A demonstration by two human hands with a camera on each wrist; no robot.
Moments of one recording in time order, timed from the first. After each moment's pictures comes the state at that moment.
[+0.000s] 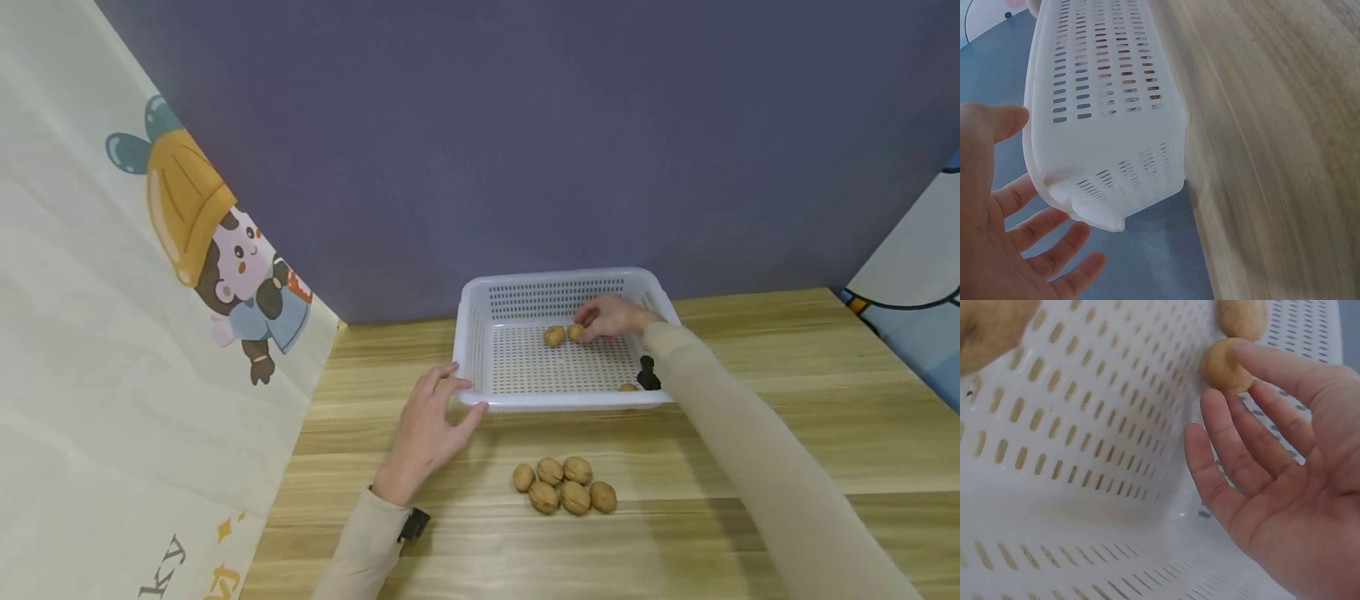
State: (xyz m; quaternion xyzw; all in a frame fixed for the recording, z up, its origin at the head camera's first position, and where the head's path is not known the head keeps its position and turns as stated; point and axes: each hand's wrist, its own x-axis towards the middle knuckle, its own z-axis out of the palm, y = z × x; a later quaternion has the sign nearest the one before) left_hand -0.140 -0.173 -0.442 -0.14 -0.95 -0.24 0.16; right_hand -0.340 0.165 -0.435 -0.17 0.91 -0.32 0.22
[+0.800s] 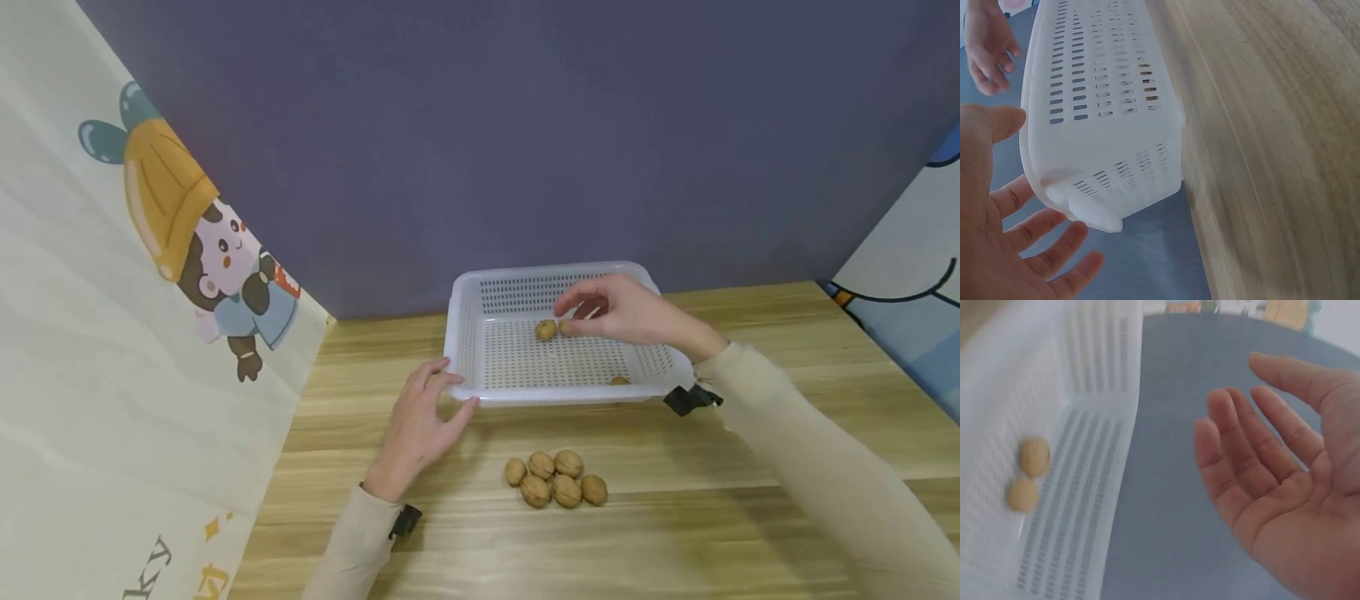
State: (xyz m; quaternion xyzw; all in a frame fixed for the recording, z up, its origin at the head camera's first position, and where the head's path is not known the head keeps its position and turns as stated) left_hand -0.141 -0.175 -0.443 -0.14 -0.94 -0.25 0.16; right_hand -0.232 0.156 -0.326 -0.32 0.87 -0.37 0.09
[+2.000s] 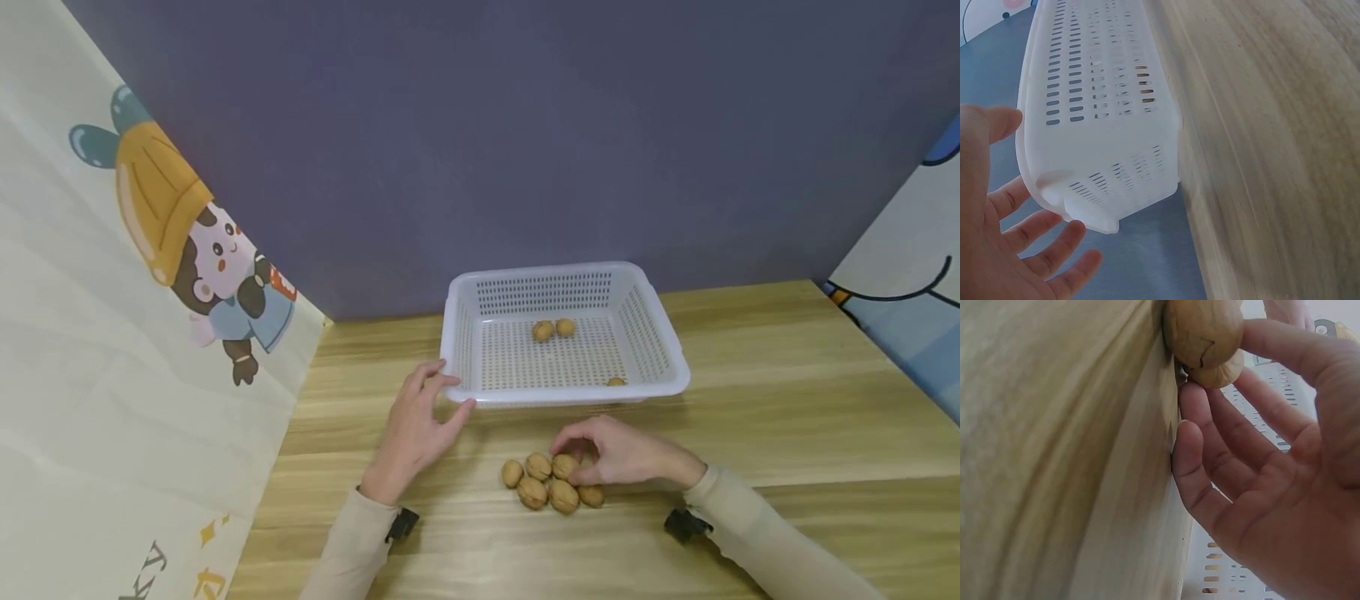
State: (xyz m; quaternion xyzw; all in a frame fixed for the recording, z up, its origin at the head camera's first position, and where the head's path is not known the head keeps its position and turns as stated) left_hand -0.142 -0.175 -0.445 -0.14 -0.94 -0.26 0.16; right_hand -0.145 0.152 -0.473 -0.37 0.82 -0.38 0.22
